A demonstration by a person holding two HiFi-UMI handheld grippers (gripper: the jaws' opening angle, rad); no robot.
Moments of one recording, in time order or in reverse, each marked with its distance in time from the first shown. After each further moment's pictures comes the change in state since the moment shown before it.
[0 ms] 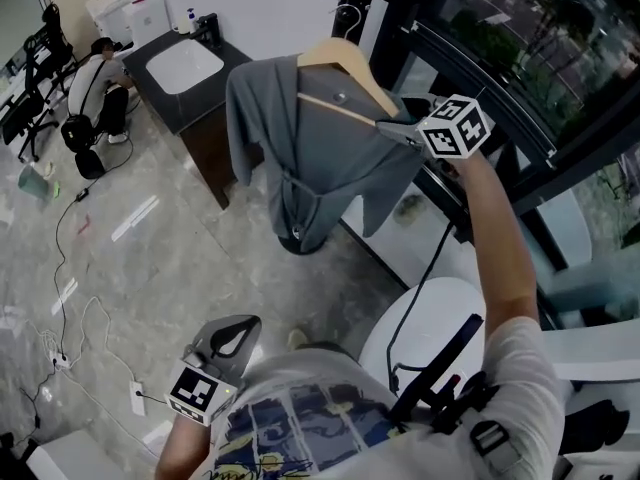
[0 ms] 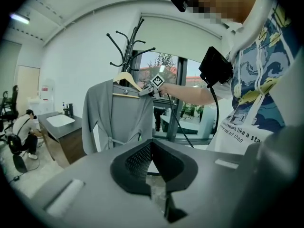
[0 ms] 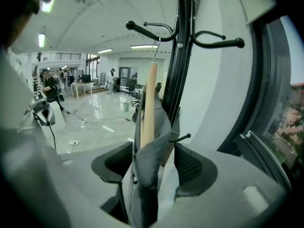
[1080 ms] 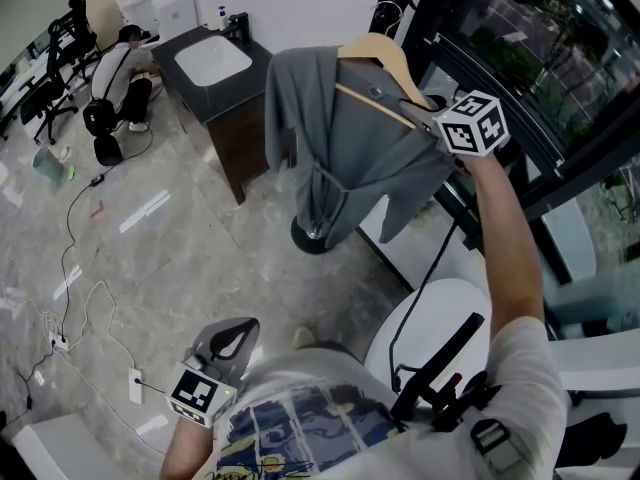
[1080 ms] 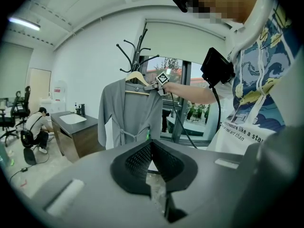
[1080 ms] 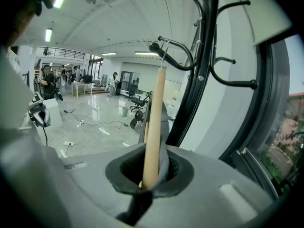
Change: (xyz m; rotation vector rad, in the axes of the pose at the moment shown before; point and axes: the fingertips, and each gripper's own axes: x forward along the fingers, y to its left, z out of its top) left arm -0.064 -0.004 -0.022 -0.034 -0.034 0.098; right arm -0.017 0.036 0.057 -0.057 -0.083 -0.038
